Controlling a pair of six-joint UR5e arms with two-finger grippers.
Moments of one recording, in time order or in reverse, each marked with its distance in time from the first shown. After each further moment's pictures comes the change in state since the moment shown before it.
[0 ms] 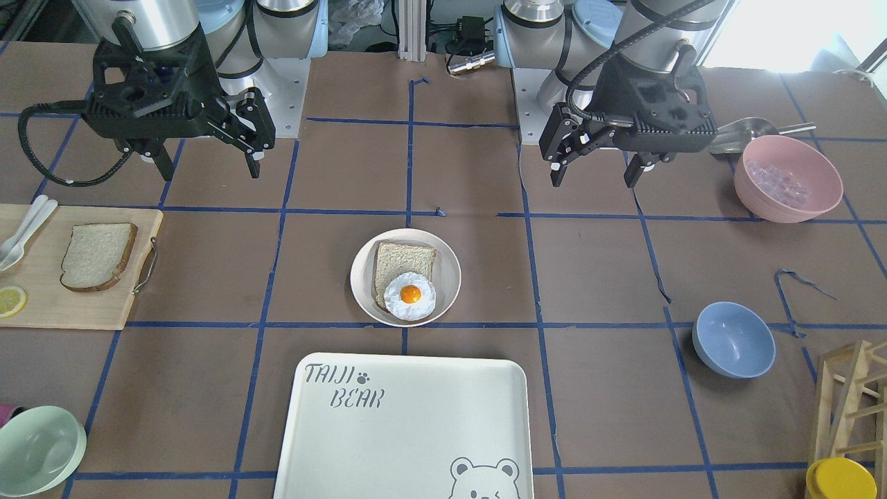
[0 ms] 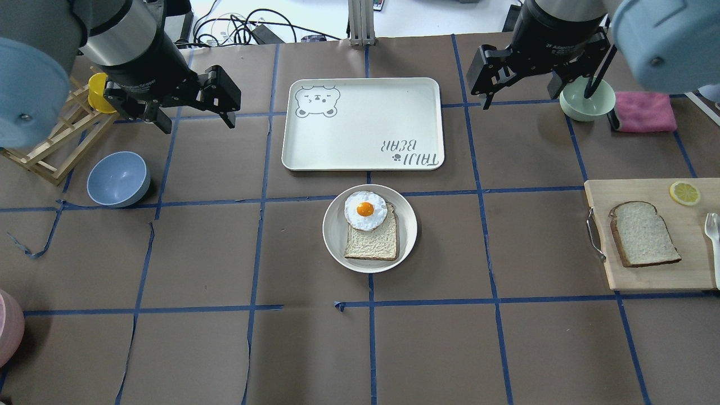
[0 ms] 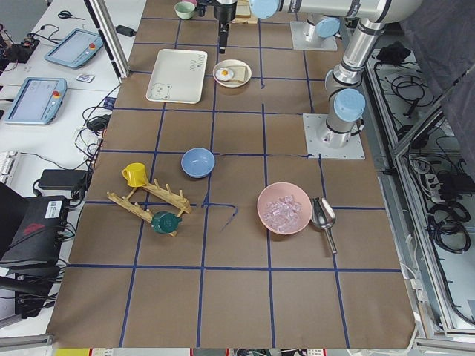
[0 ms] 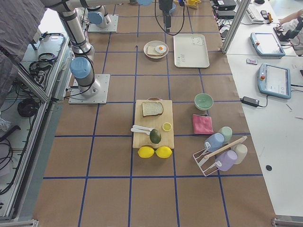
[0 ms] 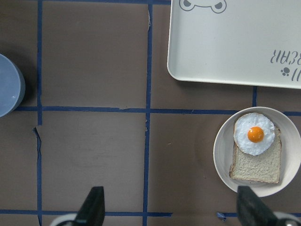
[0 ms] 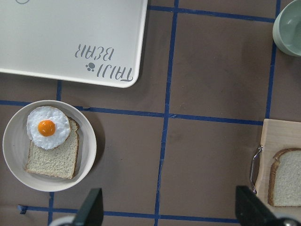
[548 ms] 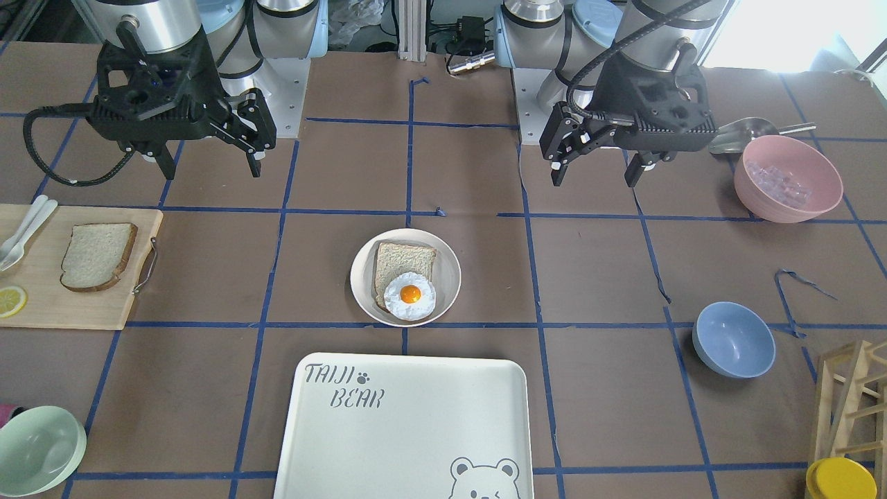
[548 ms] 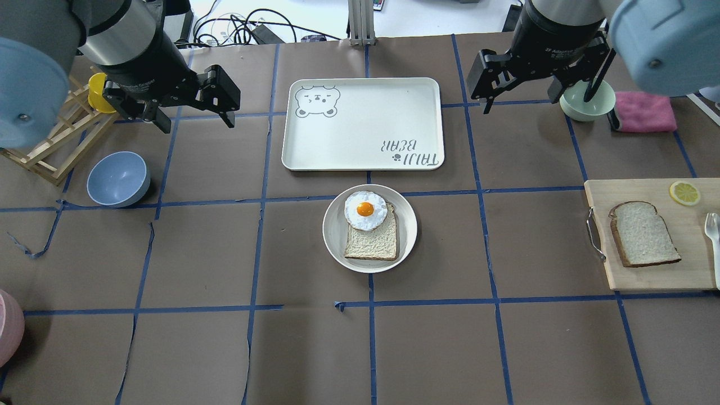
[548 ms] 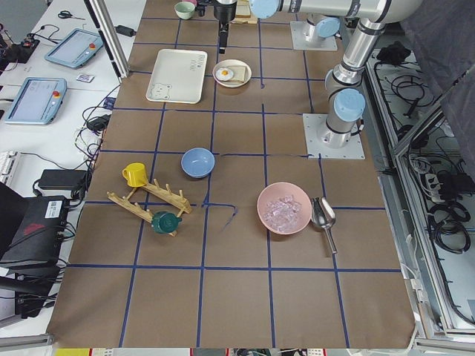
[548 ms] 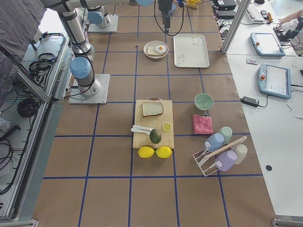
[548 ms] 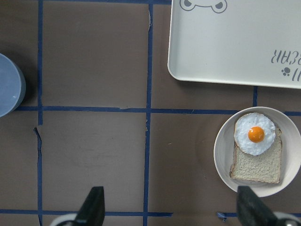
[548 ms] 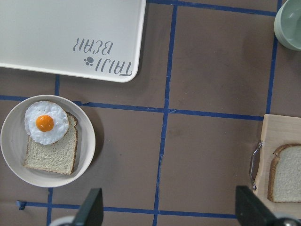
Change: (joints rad) left arm 0.000 0.001 0.001 -0.001 0.001 0.000; right arm 0.001 -0.001 0.005 0.008 -0.002 -0.003
